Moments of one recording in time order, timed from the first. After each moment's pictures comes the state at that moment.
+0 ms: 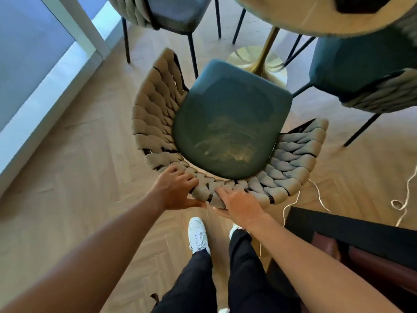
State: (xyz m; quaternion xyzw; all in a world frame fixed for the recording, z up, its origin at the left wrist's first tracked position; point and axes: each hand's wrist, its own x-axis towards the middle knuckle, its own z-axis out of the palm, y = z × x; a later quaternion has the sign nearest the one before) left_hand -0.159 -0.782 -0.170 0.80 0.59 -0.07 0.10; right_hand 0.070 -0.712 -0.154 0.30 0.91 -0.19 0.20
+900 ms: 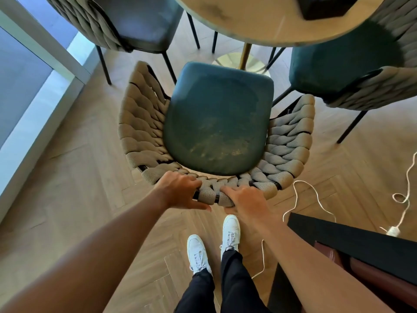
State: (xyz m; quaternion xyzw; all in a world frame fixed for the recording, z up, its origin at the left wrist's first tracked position) left_hand -0.142 -0.666 -0.169 0.81 0.56 -0.09 0.12; right_hand 0.099 -0.622 -0.154 0.36 0.91 -0.17 0.11
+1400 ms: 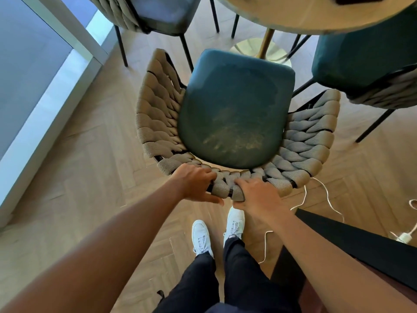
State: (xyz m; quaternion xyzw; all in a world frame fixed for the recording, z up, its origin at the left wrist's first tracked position) left_hand -0.121 -0.670 -0.163 0.79 0.57 -0.12 0.16; right_hand 0.105 -0.616 -0.148 0.38 0.88 -0.23 0.18
